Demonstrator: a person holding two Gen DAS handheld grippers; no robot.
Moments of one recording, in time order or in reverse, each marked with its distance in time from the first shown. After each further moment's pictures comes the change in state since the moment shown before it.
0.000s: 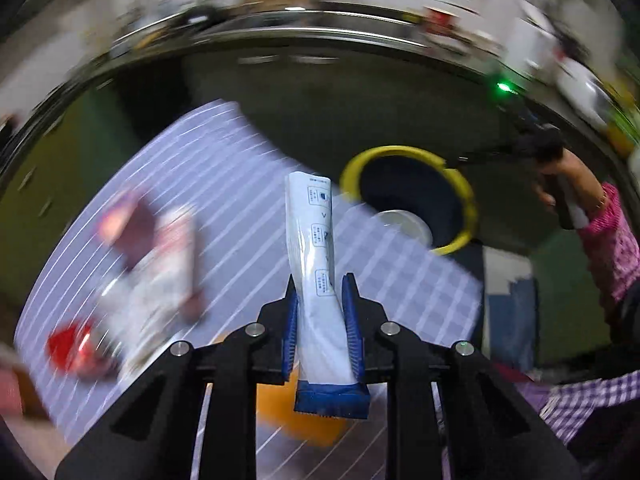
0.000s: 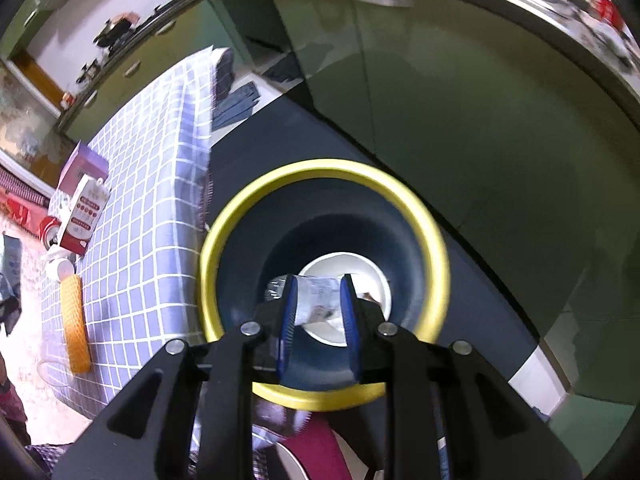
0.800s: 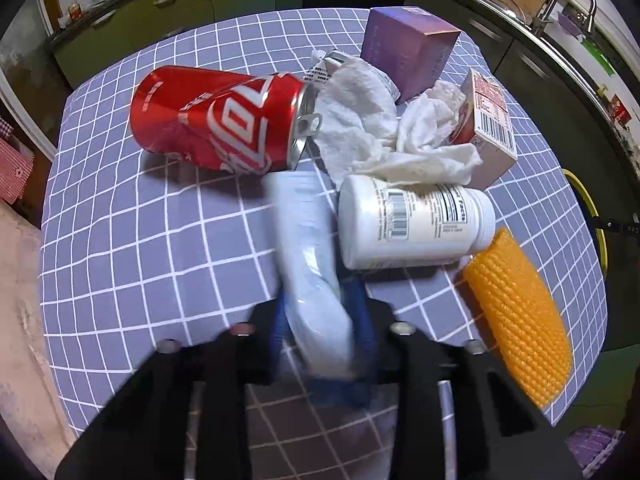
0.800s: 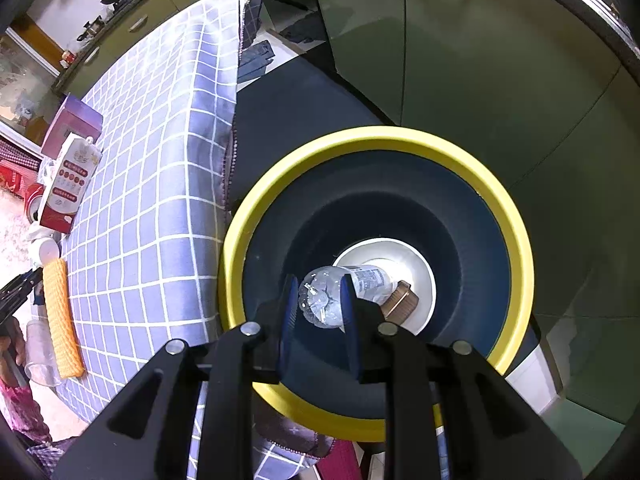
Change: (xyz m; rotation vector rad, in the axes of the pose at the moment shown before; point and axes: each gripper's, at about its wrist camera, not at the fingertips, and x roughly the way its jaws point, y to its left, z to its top) left arm 0.038 0.190 -0.169 -0.646 0.130 0.246; right arm 0.070 0.067 0.015 -0.086 0.148 -0.004
